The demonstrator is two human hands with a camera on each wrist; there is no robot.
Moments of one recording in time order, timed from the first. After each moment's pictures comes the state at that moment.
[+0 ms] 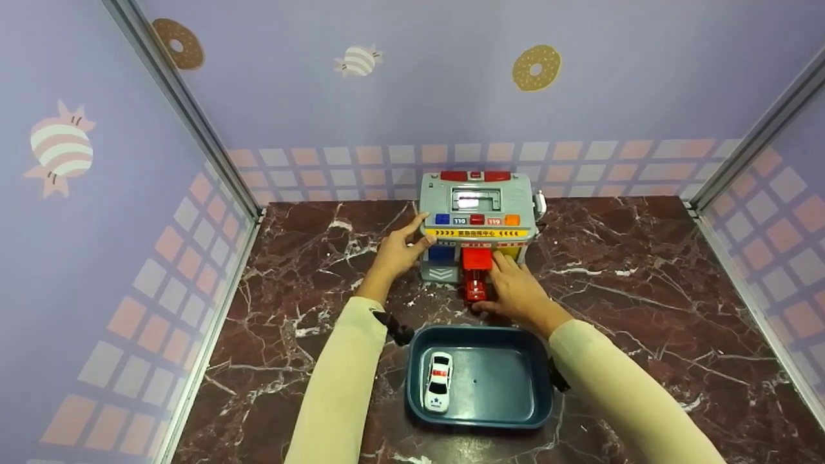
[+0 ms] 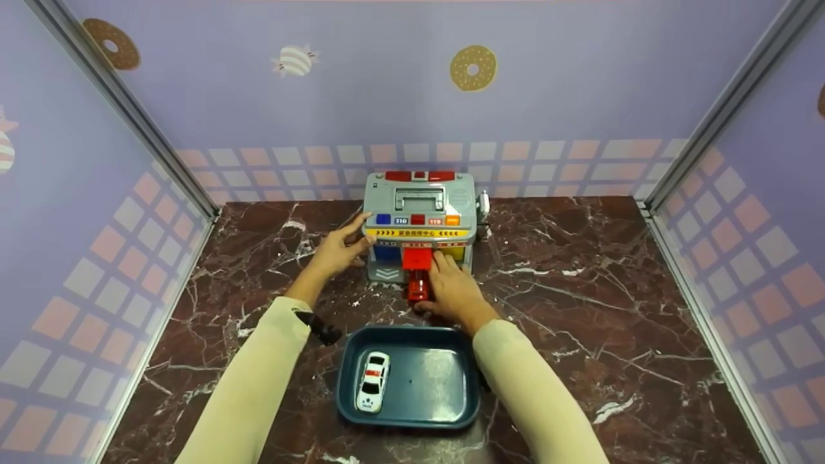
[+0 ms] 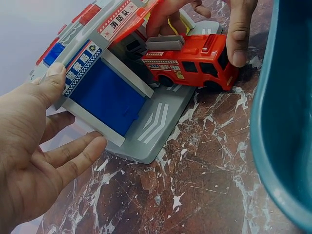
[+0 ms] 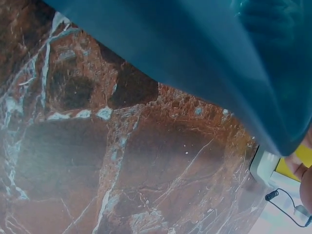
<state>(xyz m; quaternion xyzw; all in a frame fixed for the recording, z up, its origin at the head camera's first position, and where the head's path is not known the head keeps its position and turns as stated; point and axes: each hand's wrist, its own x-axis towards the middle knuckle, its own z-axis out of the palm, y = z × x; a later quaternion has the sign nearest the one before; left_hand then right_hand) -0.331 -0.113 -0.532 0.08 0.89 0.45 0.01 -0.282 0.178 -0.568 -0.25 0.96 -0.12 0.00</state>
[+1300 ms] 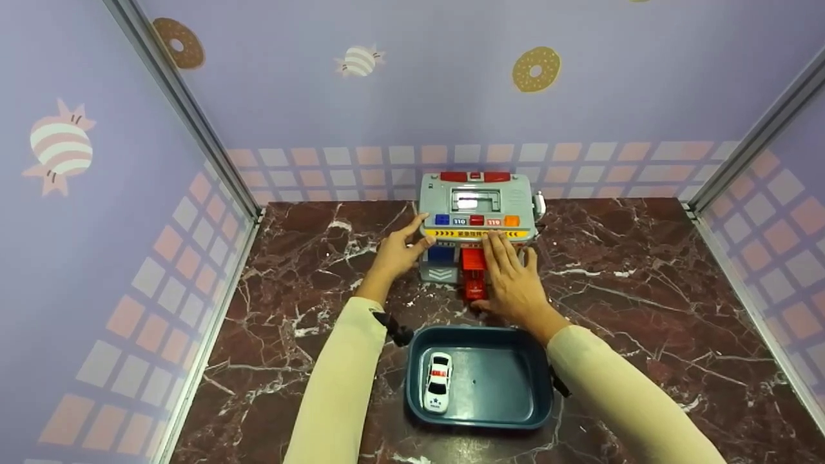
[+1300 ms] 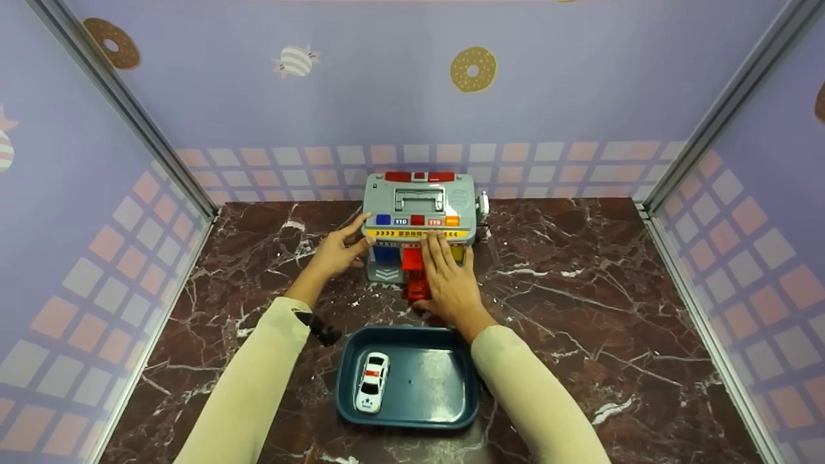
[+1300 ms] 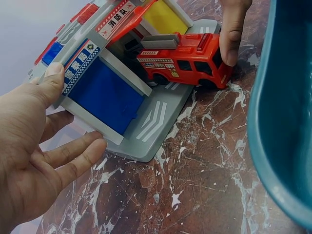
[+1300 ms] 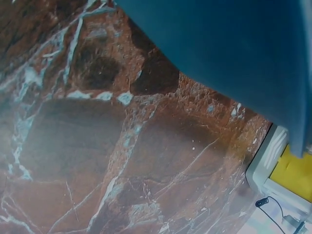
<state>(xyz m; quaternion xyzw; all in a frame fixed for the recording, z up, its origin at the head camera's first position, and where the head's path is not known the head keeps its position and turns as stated) -0.331 -0.113 -0.533 0.08 0.88 0.47 0.02 -0.276 0.171 -0.567 -0.23 0.97 0.03 -0.12</state>
